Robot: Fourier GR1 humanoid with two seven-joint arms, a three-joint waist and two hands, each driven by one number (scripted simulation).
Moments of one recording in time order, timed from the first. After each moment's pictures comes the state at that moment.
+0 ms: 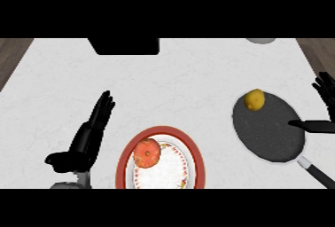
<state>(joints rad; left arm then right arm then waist) -0.01 0.04 -0.12 -1.59 -0.01 0.02 -0.10 -0.47 -0.53 -0.29 -0.55 0.01 0.21 -0.62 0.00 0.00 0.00</state>
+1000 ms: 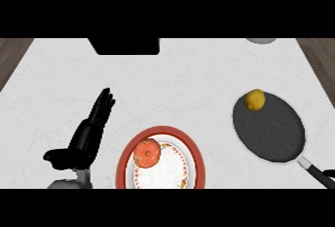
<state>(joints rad) -0.03 0.03 -0.11 -1.60 -0.01 0.01 -0.08 -0.15 -0.65 -0.26 -0.68 -0.01 0.39 -0.82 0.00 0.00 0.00</state>
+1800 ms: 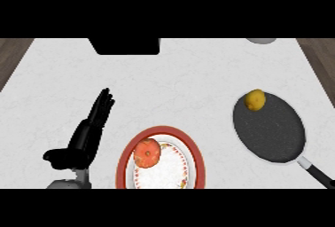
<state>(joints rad) -0.02 0.03 -0.10 -1.59 -0.02 -0.01 -0.08 -0.06 -0.67 -0.26 -0.75 0.02 0.32 -0.87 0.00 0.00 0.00</state>
